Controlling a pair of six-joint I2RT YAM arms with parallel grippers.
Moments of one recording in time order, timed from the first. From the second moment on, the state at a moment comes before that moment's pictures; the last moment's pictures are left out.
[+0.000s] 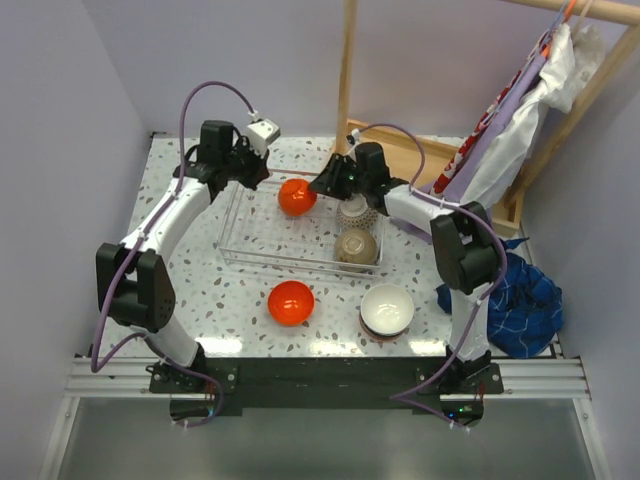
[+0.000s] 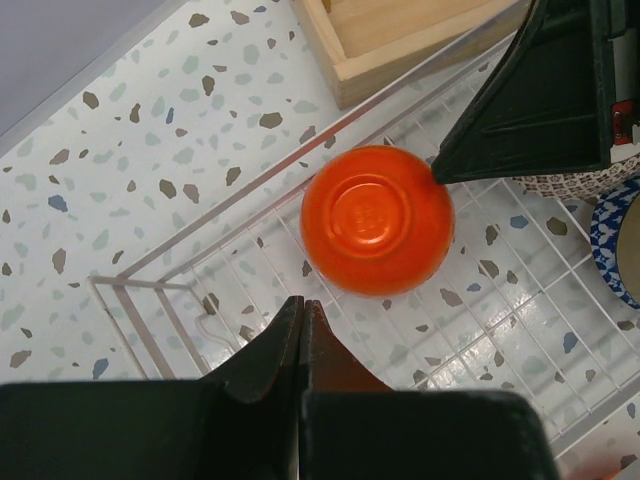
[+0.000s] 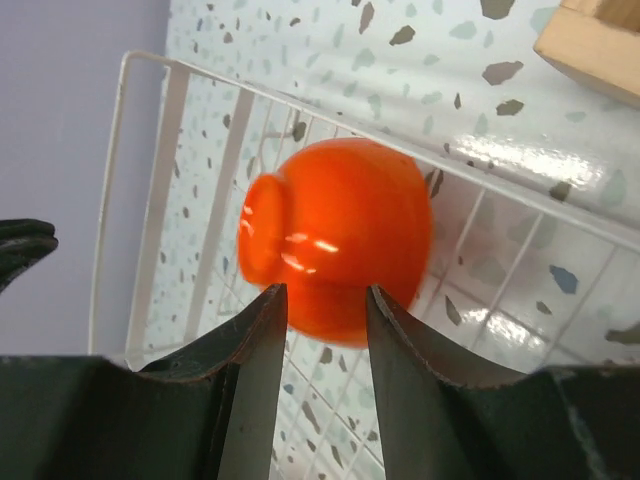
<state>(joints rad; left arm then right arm) -0.22 1.66 1.42 -0.38 0.38 0.31 0.46 2.04 1.45 0.13 -0.37 0.78</state>
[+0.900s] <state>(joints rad) -0.23 1.51 1.36 -0.31 0.15 0.33 0.84 1.75 1.31 -0.60 -0.61 -0.85</state>
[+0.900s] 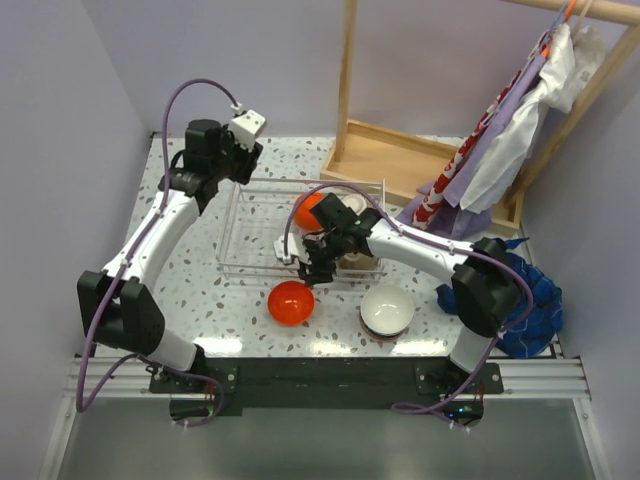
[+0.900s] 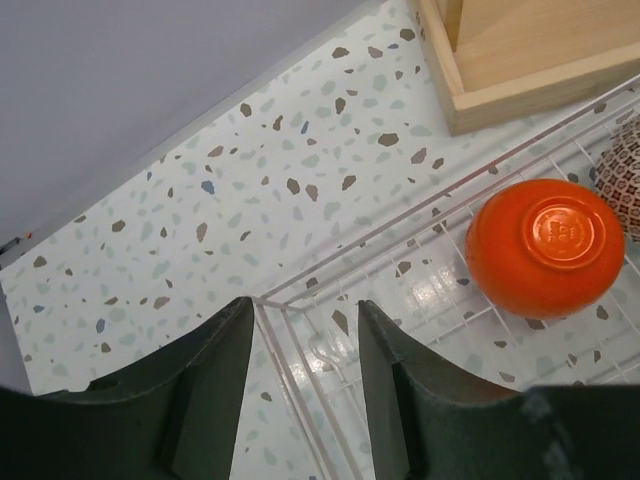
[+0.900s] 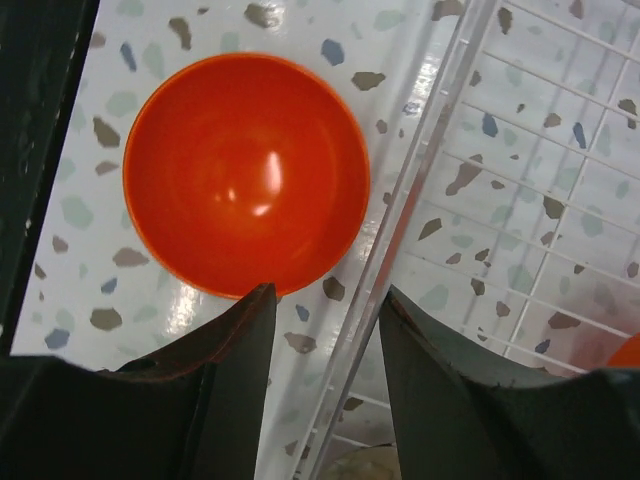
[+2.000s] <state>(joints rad) -0.21 1.38 1.38 -0.36 0.09 0.27 0.93 1.56 1.44 -0.82 -0.57 -1.03</state>
